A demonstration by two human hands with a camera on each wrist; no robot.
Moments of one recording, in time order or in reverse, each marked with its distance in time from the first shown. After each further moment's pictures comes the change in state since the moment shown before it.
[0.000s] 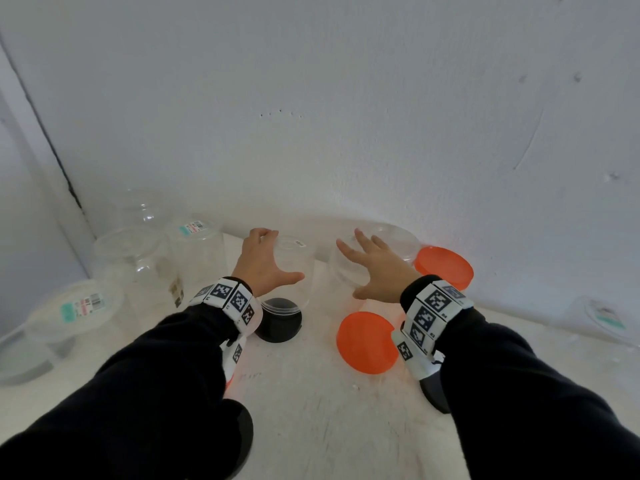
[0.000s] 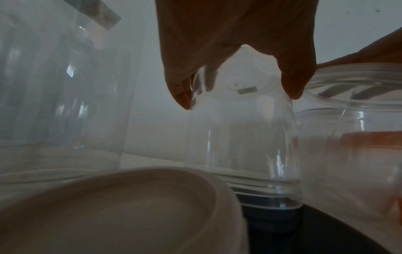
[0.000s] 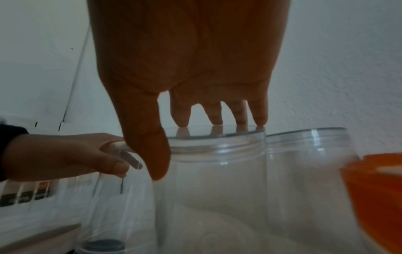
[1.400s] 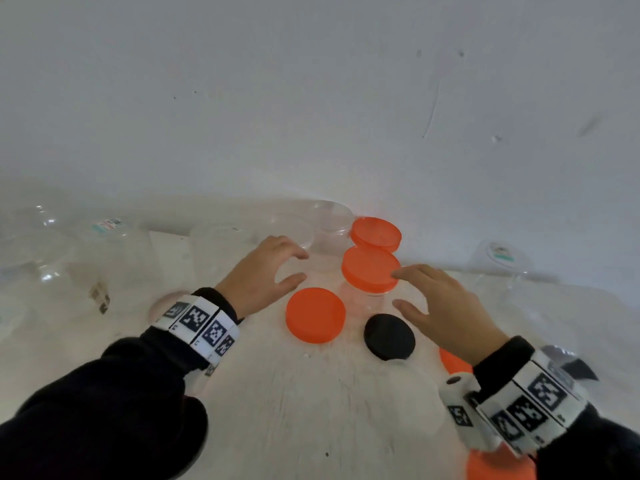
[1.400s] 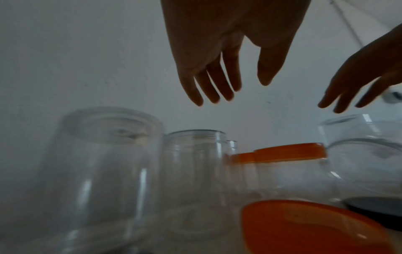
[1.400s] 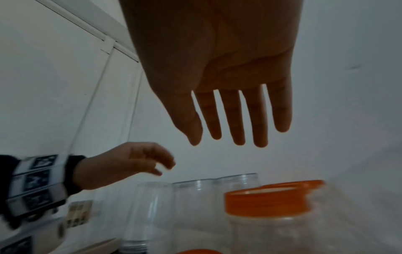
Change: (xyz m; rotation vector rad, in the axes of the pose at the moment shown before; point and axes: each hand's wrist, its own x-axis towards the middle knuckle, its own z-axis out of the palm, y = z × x) left_hand -0.054 0.070 0.017 -0.108 -0.203 0.684; right_hand -0.186 0.021 0.003 0.059 0.323 0.289
